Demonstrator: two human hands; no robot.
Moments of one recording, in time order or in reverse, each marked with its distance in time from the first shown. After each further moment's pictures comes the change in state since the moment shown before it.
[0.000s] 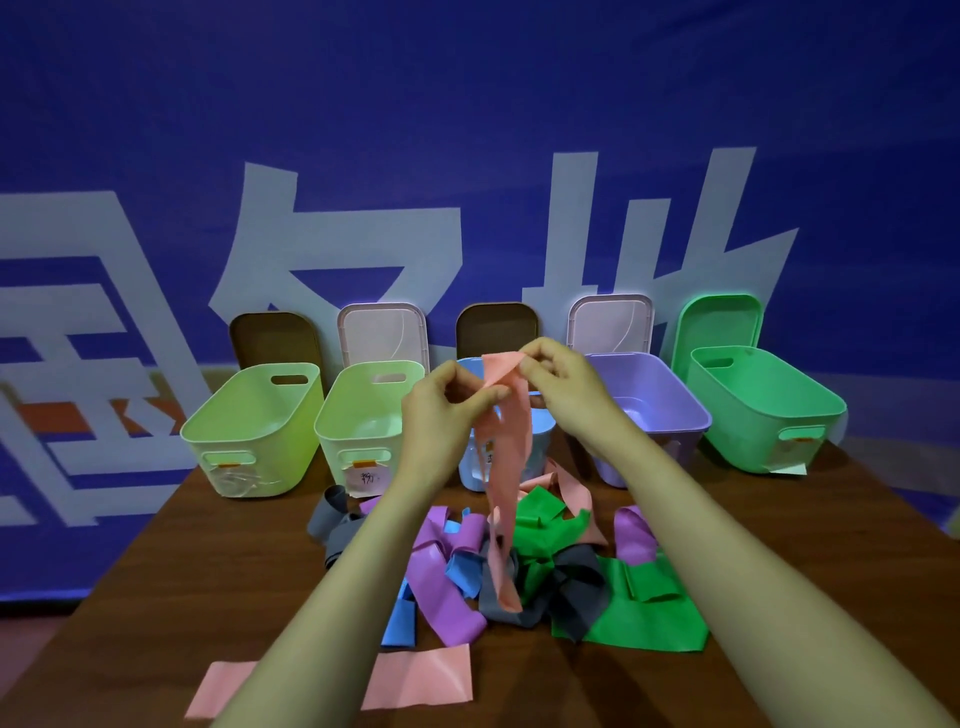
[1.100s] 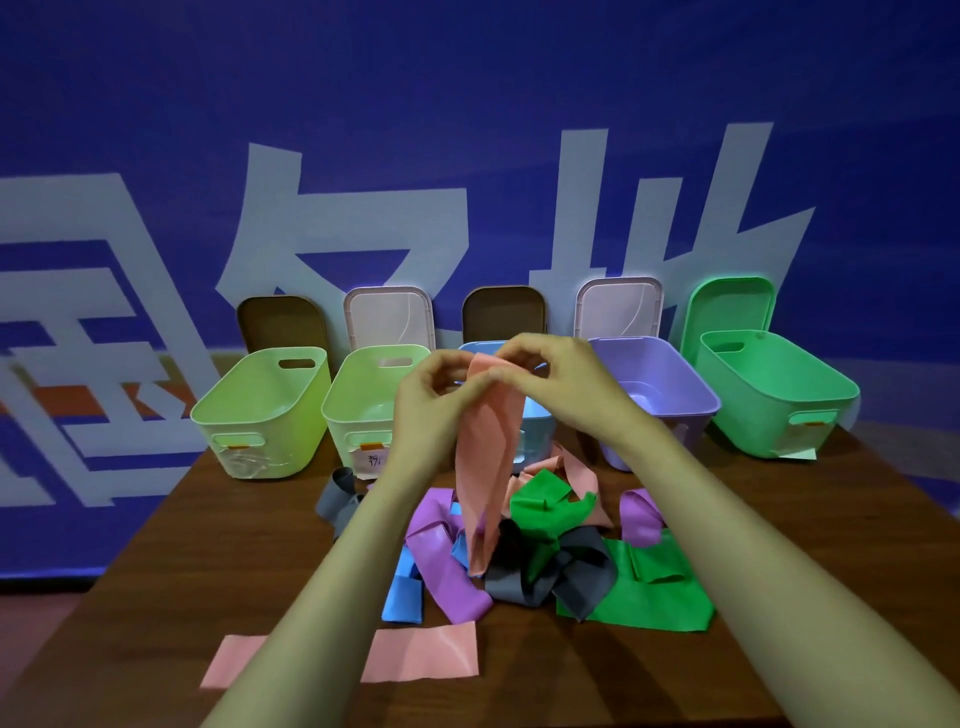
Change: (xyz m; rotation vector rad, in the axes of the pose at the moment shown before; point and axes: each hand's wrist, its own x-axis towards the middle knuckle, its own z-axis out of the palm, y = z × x) left_hand -0.008 -0.007 -0.010 -0.254 -0.003 -0.069; right_hand -0.012 -0.012 0.000 -0.272 -0.092 -0.242
